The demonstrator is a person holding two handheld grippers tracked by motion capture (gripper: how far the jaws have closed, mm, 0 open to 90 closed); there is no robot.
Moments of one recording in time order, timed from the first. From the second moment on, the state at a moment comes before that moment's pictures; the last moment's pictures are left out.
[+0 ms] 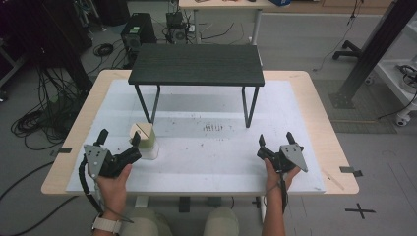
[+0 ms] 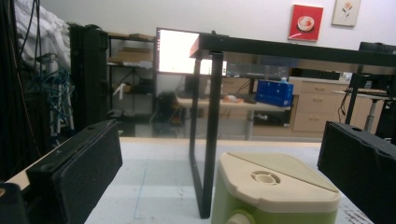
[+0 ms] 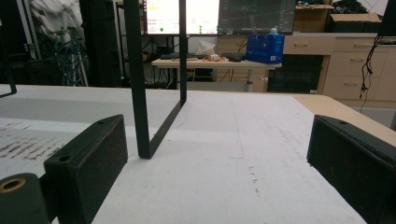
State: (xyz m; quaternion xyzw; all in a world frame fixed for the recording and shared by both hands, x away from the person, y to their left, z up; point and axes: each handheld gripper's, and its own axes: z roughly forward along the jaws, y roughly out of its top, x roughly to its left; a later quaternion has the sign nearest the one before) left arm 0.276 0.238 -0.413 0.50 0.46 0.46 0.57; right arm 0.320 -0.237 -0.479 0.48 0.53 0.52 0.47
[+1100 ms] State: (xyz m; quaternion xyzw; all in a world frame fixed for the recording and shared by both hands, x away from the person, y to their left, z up) left arm 0.294 0.209 -0.441 0.53 0.46 0.47 0.53; right arm 0.320 -0.237 -0.480 0.48 0.53 0.52 0.47
